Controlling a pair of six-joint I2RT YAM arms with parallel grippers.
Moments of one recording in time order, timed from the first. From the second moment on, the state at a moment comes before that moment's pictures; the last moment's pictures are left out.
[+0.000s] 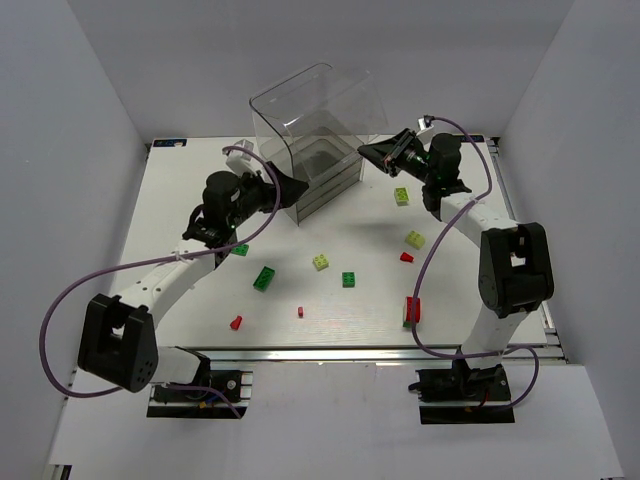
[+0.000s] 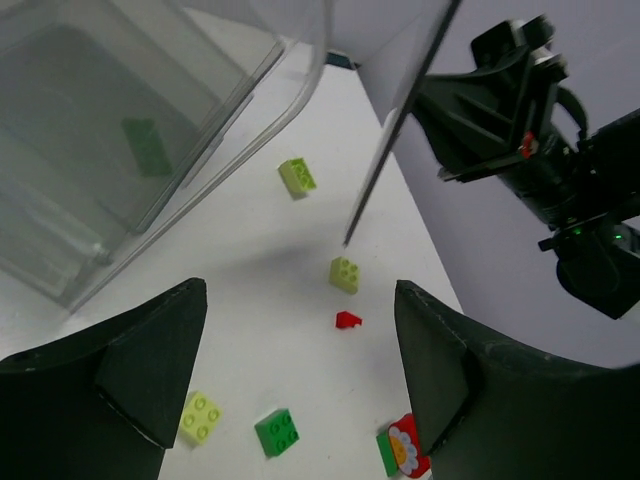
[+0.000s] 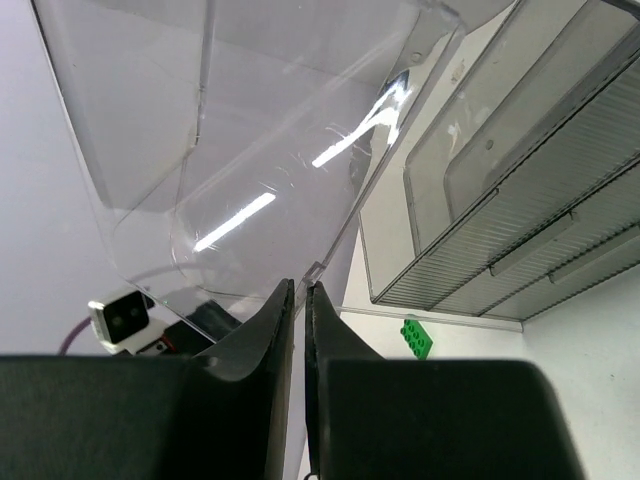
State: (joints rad) left arm -0.38 1.33 0.91 0.28 0.27 -0.67; right arm 0.24 1.79 1.23 0.56 -0.62 1.22
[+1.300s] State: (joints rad) left arm -0.40 1.57 1.13 0.51 0.43 -0.82; right arm 0.24 1.74 1.23 0.52 -0.66 1.14
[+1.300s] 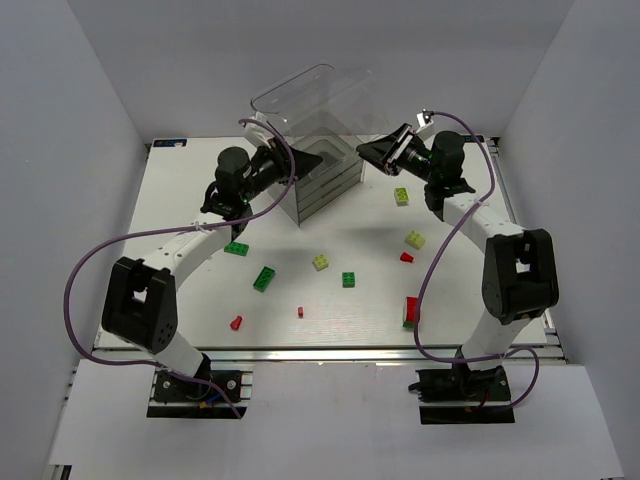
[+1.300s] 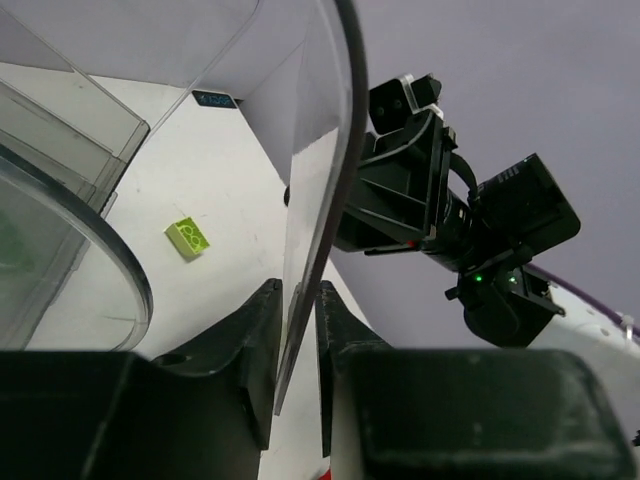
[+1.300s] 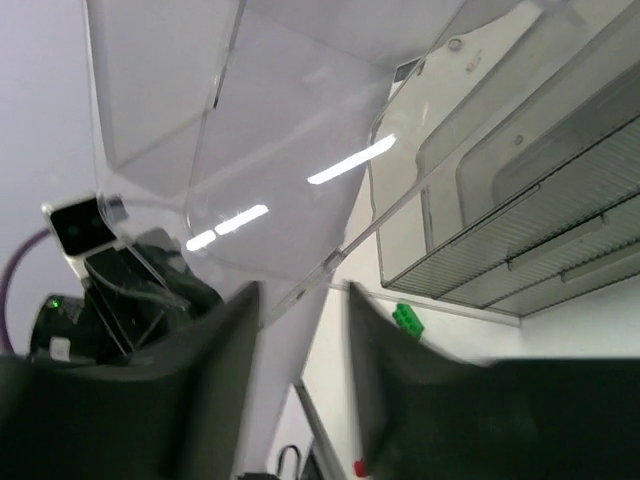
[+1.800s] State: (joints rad) left arm -0.40 1.56 1.16 0.56 0.35 -0.90; right arm 0.18 1.51 1.19 0.42 -0.87 0.64
